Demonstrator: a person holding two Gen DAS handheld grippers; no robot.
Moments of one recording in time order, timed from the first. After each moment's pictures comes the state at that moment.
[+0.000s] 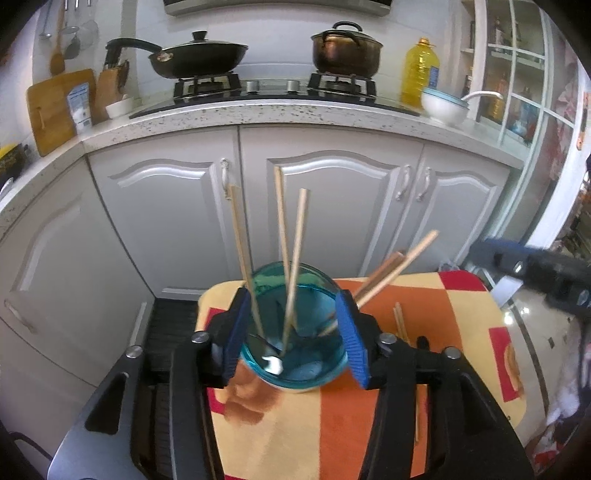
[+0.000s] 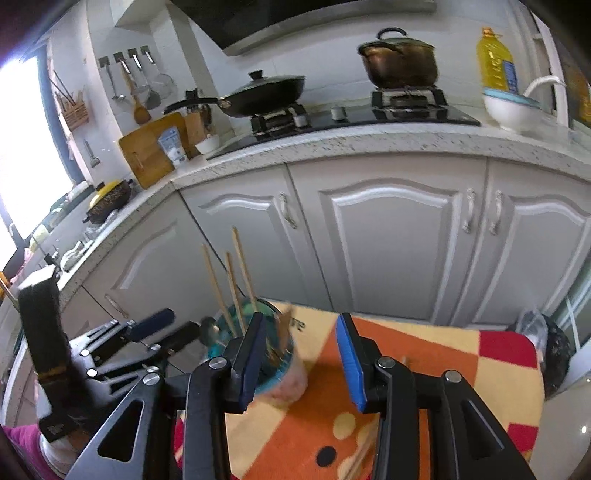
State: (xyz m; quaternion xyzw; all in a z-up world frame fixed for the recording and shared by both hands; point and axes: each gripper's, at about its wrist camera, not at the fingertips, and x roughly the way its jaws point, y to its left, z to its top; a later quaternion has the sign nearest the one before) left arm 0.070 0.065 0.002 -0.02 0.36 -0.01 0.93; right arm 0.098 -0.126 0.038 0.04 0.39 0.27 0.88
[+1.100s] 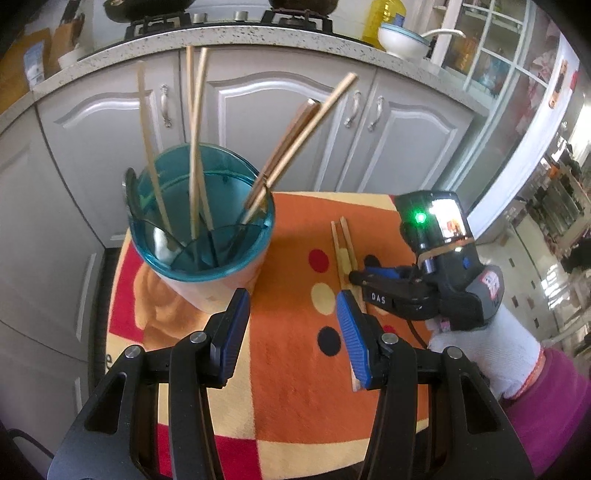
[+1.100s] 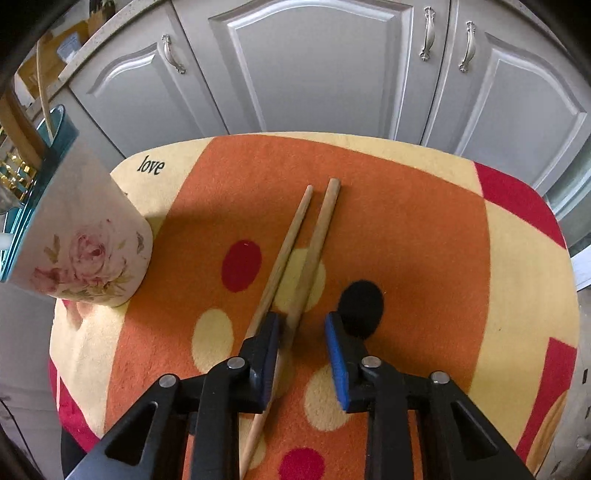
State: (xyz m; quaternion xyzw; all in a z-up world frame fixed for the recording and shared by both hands) left arm 0.045 0.014 -0.066 -0.04 0.45 -0.09 0.89; right arm 0.133 -0.148 -0.173 -0.04 0.58 0.16 0.80
